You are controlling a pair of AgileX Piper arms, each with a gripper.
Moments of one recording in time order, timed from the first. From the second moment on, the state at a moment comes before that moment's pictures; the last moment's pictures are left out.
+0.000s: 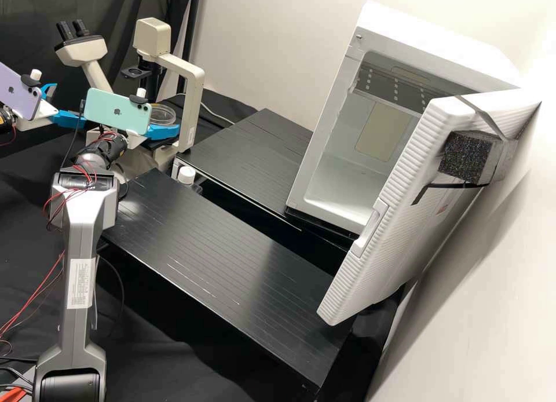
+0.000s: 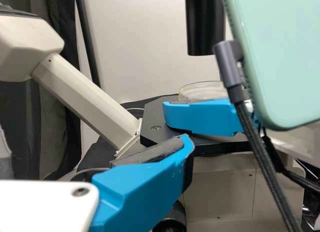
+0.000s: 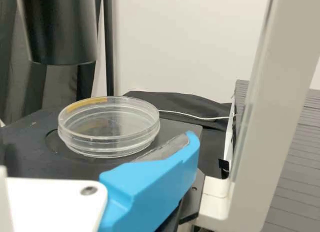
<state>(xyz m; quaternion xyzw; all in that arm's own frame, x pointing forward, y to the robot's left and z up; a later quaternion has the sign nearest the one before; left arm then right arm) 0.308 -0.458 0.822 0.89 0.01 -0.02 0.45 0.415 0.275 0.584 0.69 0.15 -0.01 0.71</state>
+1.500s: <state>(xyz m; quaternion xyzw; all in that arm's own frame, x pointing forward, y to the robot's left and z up) 0.308 -0.458 0.822 0.89 0.01 -0.02 0.45 0.439 0.272 0.576 0.66 0.14 -0.06 0.74</state>
